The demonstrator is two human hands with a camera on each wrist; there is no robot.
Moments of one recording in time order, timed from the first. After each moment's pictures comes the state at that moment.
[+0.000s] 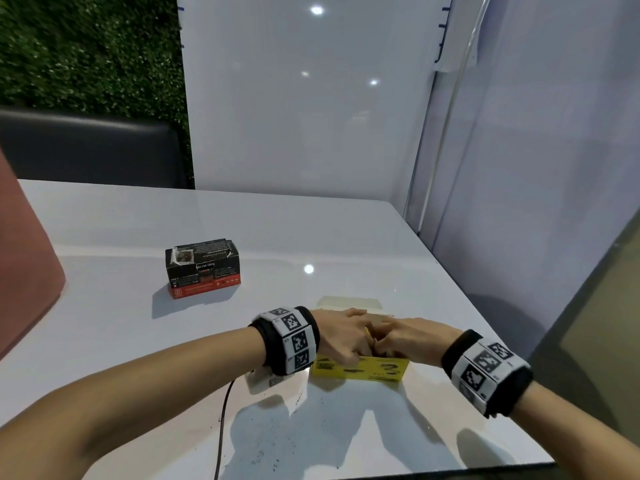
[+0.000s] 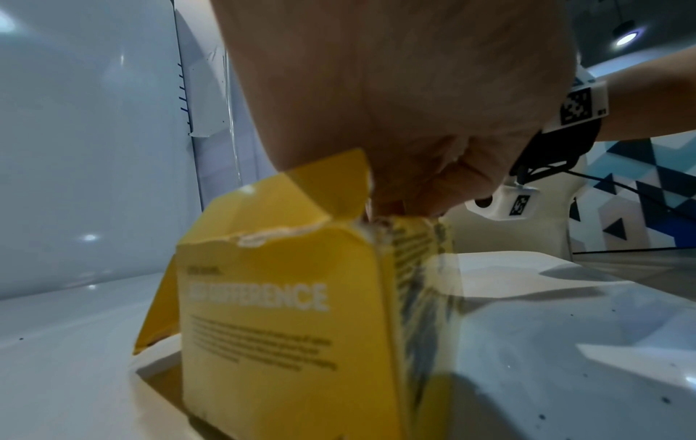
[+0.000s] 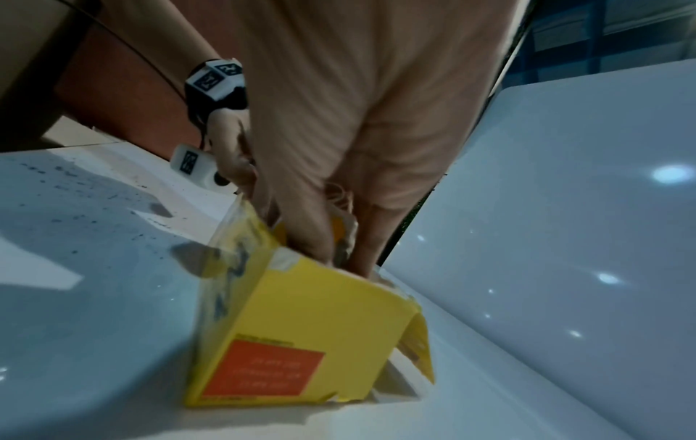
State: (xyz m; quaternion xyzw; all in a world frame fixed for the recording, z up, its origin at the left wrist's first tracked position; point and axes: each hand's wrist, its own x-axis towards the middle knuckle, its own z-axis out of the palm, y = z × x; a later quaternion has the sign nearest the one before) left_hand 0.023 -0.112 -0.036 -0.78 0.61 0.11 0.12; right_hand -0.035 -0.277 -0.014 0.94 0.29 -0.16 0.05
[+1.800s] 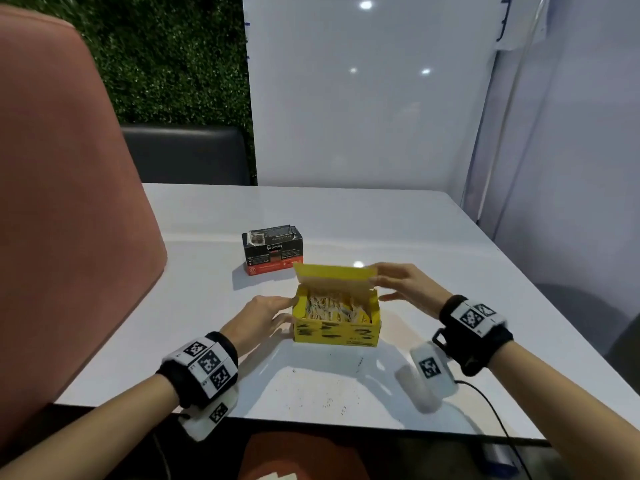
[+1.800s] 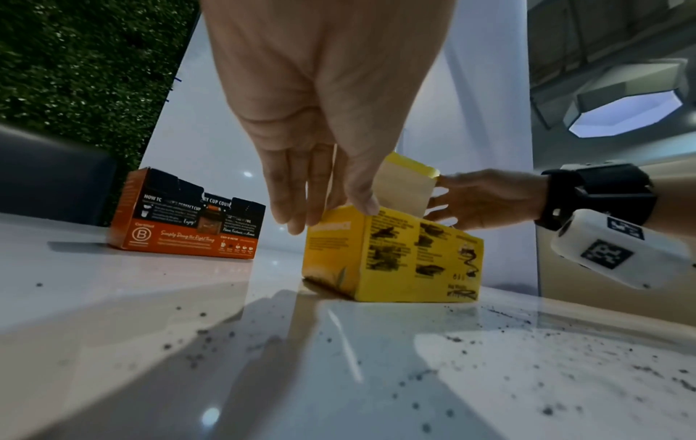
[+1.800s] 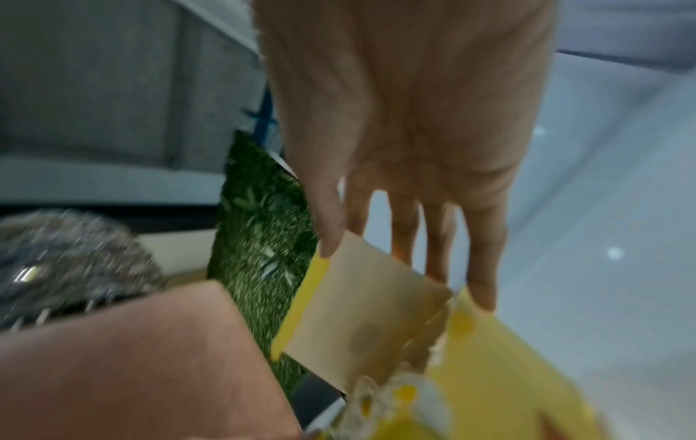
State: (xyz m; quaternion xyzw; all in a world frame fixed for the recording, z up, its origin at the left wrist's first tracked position) left_hand -0.035 0.097 -0.075 -0.94 0.22 -0.07 -0.24; right_hand -0.006 -0.200 -0.028 0.82 0.16 -0.12 -0.54
